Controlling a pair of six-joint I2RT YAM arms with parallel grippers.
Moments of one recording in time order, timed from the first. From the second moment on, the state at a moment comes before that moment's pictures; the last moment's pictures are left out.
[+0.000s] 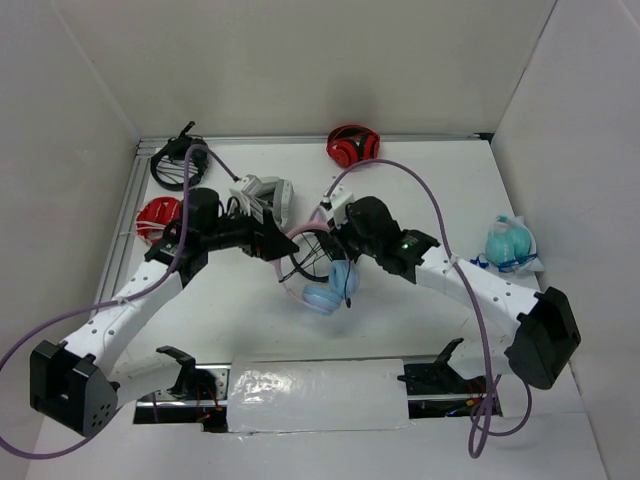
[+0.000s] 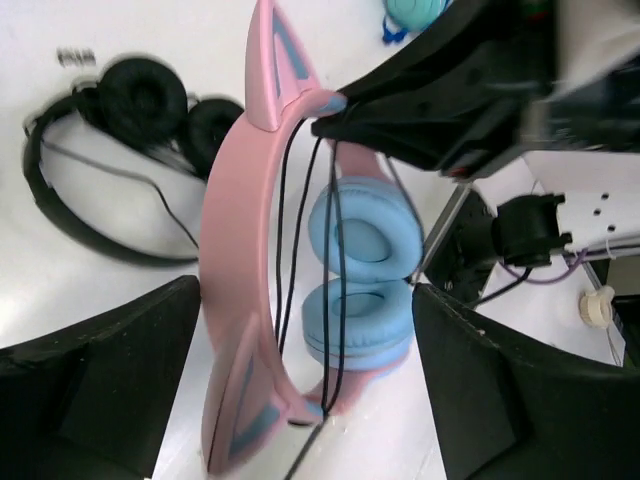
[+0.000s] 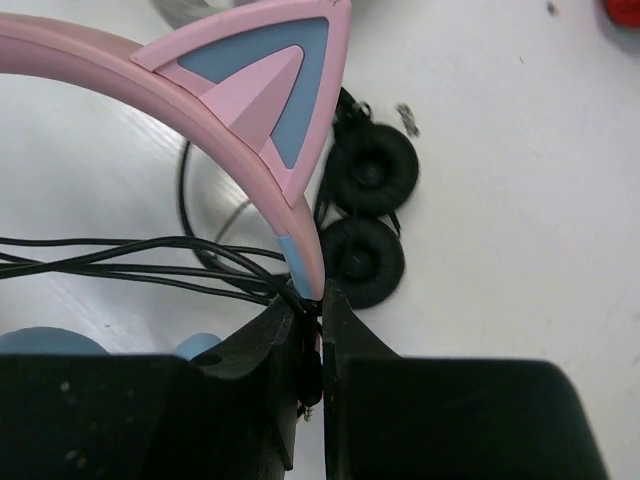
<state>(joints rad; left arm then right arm) -0.38 1.09 0.85 -0.19 0.66 -0.40 0.78 1.29 0.99 -0.27 0.08 -0.10</state>
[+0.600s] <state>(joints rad) -0.23 1.22 1.10 -0.26 0.59 -0.40 0.23 1.45 1.24 -0.43 -0.06 0.13</state>
